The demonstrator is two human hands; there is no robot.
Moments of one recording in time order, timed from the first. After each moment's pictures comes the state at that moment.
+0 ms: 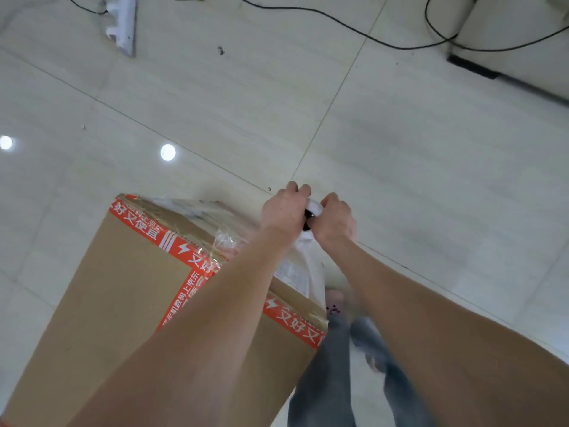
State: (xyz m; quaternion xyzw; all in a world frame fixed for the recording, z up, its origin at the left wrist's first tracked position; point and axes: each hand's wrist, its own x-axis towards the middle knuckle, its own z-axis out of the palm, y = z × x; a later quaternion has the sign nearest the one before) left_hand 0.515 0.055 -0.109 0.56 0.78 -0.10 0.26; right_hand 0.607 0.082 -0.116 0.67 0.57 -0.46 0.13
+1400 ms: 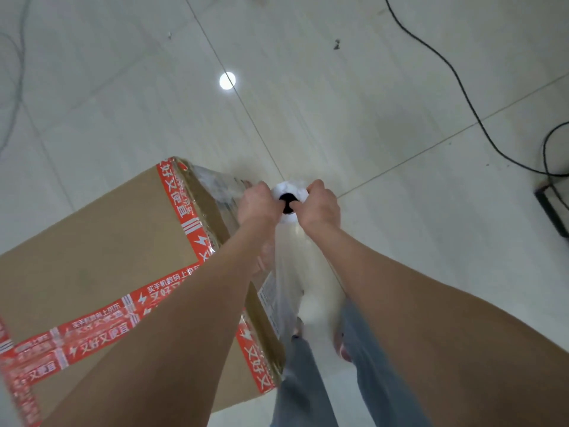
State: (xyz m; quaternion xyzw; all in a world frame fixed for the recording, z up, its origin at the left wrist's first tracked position) left_hand 0.406 0.062 -0.105 0.02 0.94 0.04 0.33; right_hand 0.467 0.148 -0.108 0.45 0.73 -0.46 0.24
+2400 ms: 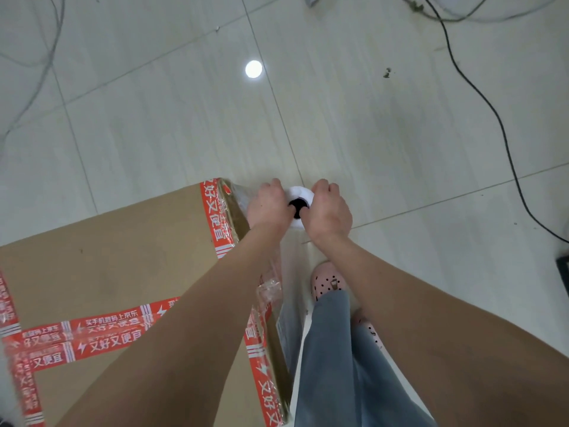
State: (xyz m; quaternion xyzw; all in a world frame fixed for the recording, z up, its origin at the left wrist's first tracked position) left_hand 0.333 0.040 -0.102 0.04 0.95 0.05 0.30; right_hand 0.382 0.130 -0.105 0.30 0.87 -0.32 0.24
